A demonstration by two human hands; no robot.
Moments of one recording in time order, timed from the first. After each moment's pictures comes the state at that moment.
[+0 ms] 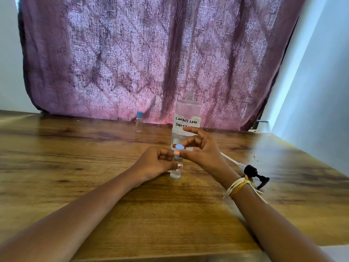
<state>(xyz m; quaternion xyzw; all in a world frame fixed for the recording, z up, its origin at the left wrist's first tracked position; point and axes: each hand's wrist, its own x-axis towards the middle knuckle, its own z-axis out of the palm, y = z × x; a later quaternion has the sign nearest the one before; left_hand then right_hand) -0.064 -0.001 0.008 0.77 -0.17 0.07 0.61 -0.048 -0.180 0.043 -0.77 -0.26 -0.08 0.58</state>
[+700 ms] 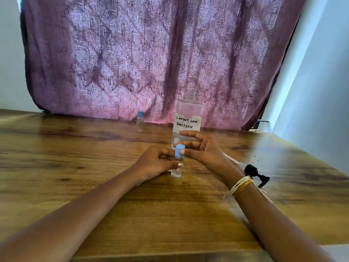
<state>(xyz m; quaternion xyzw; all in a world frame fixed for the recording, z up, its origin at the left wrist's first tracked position) -0.063 0.000 0.006 0.78 -0.17 0.05 0.60 -0.051 -0.183 0.047 -0.72 -0.28 0.01 0.63</state>
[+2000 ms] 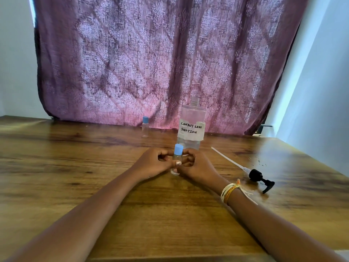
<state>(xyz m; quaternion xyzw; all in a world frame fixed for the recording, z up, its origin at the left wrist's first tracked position) -0.051 0.024 0.009 0.85 -0.14 0.11 0.49 -0.041 -0.158 0.015 -0.82 -0.22 0.00 0.54</state>
